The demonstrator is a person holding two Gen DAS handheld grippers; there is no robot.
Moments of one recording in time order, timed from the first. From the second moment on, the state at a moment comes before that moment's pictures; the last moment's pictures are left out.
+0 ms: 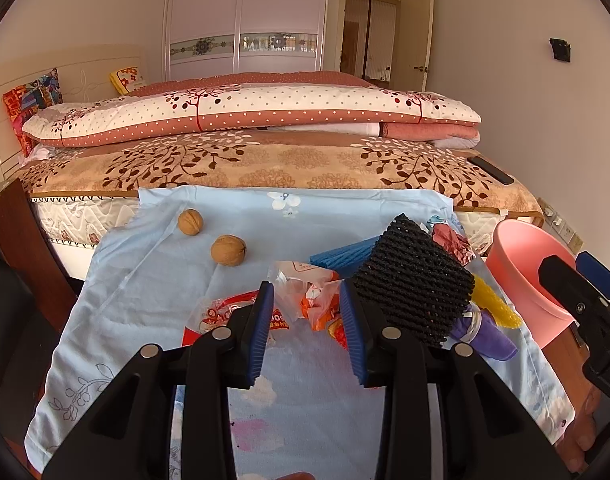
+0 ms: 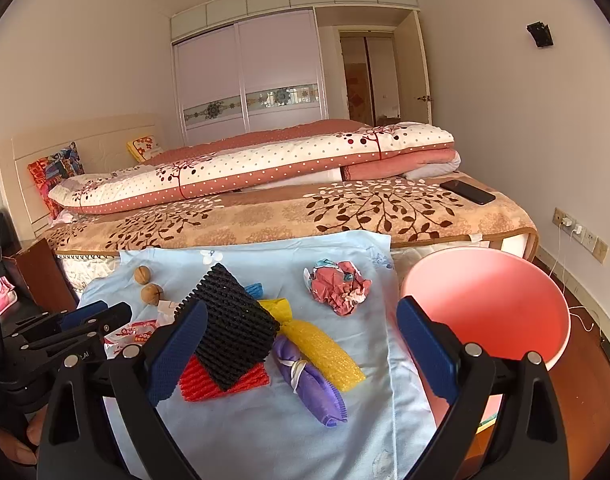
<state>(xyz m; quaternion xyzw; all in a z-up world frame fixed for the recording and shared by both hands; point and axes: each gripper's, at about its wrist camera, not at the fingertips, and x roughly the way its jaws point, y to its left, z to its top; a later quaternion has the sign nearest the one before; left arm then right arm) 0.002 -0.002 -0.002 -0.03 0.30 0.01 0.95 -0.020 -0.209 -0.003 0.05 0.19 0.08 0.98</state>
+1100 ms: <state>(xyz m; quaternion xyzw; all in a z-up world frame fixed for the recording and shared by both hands) 0.001 -0.002 -0.004 -0.03 0.30 0.01 0.95 -0.017 -0.211 -0.007 0.06 0.19 0.07 0.98</state>
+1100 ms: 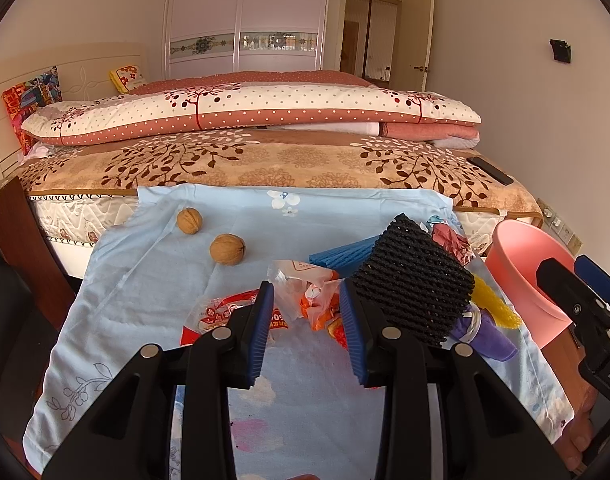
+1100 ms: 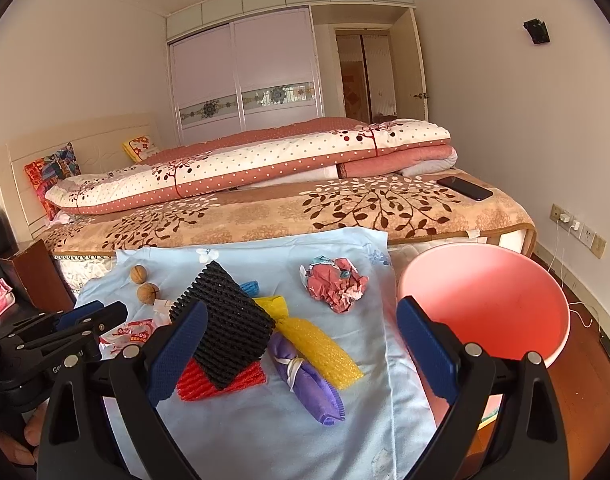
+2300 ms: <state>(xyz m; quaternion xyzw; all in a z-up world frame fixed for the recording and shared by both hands) -0.003 -0.003 -0.005 -0.05 0.30 -0.03 0.95 -0.016 -0.218 -0.014 0.06 0.21 0.07 0.97</state>
